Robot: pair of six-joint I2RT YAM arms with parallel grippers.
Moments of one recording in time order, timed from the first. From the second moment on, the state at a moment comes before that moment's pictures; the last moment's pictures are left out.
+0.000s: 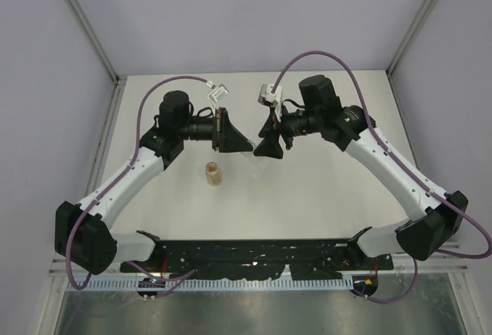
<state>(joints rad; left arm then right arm) -0.46 1.29 1.06 0.00 1.04 -0.55 0.59 1.37 1.45 -0.67 -0.72 -0.29</state>
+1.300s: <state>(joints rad) -0.33 1.21 1.15 -0.27 0.84 -0.31 0.45 1.56 1.14 -0.25 -0.87 0.17</state>
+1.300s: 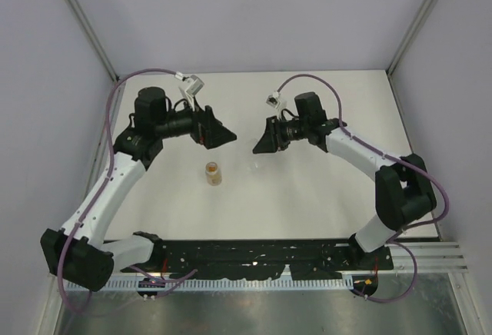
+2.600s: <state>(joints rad) -0.33 1.04 1.04 -0.36 0.64 -0.15 0.43 1.92 1.02 0.15 -0.58 0.50</state>
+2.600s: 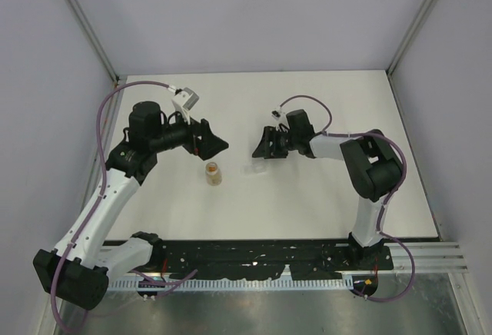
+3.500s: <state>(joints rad) -0.33 1.05 1.04 -0.40 0.61 -0.10 0.50 1.82 1.01 -0.11 -0.61 0.28</state>
